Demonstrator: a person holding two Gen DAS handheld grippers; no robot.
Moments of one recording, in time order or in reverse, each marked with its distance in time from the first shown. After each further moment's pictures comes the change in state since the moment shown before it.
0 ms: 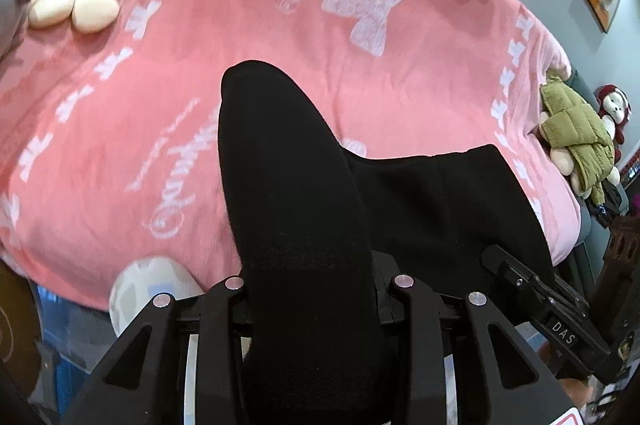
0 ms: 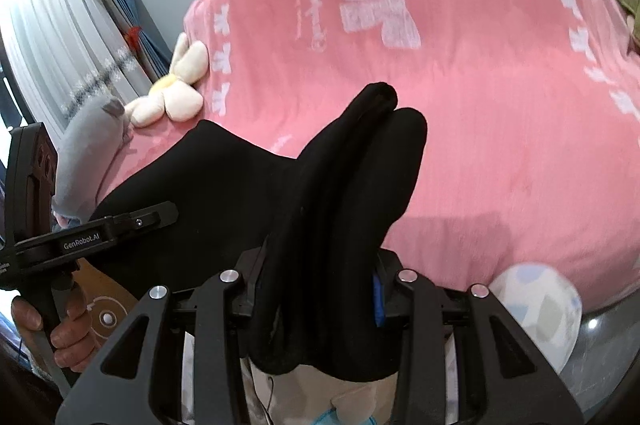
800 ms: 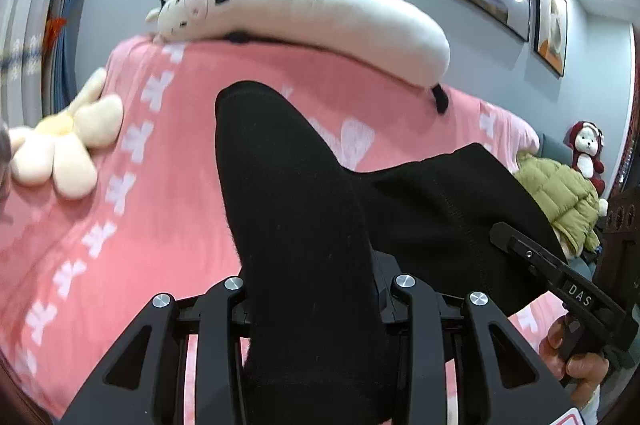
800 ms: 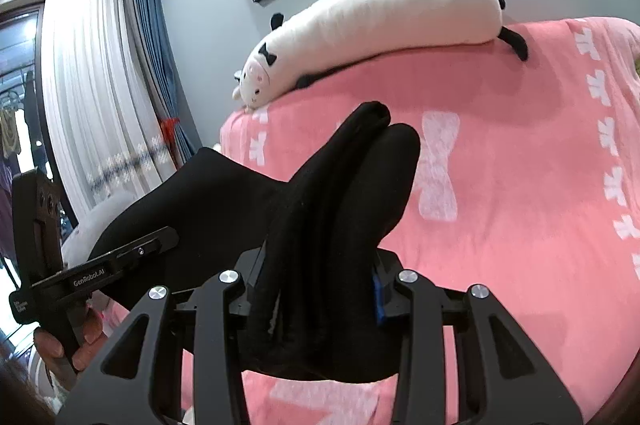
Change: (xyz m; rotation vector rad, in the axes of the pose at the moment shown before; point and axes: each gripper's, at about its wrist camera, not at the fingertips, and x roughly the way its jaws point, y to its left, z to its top) left arm -0.060 -0.029 0.153 0.145 -0.451 -0.051; right arm -0.004 0.014 0.186 -0.121 -0.378 0.111
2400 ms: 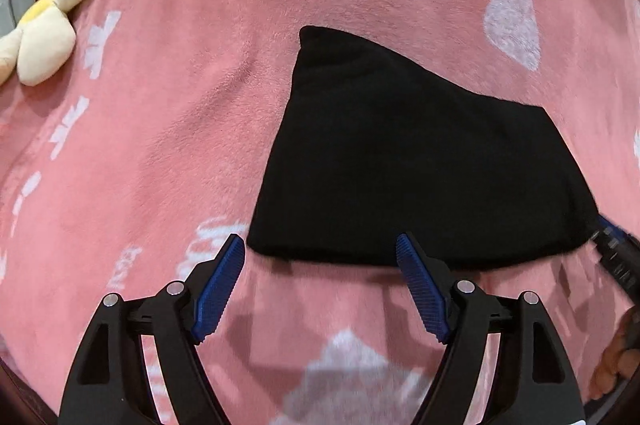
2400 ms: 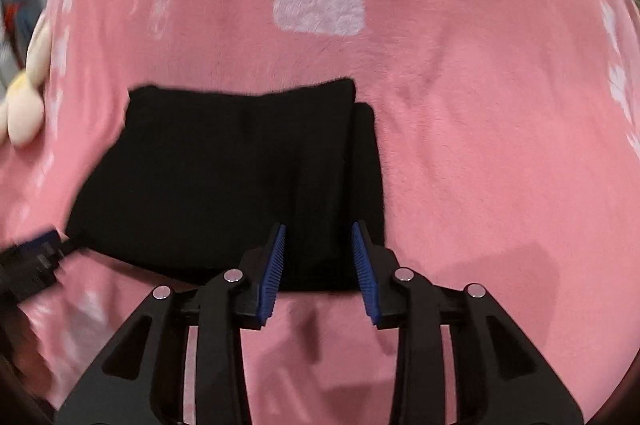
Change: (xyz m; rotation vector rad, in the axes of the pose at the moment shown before) left arm 0.327 0.094 -0.144 -0.040 0.512 0.340; right arm 0.246 -0.161 -0.148 0.026 0.479 -0.416
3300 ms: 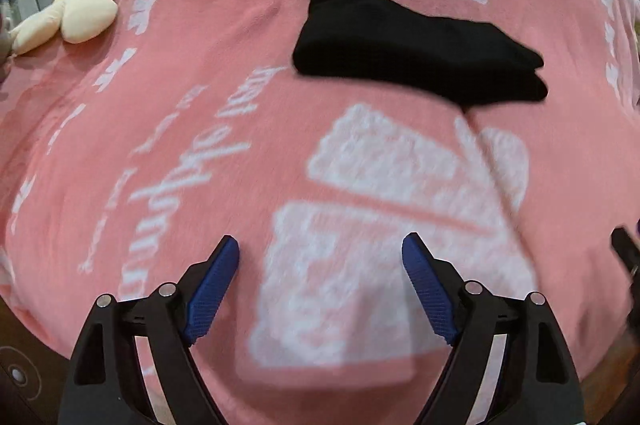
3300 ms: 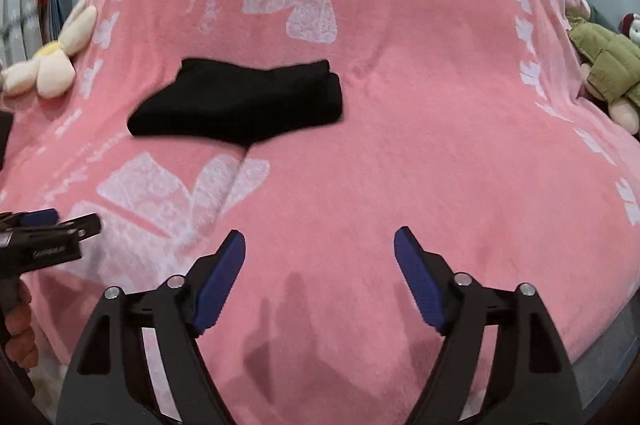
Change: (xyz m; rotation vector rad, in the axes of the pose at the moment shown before) left arm -0.072 0.016 -0.158 0.058 -0.018 0.022; right arm -0.119 0.011 -0.169 -0.055 -0.144 -0.130
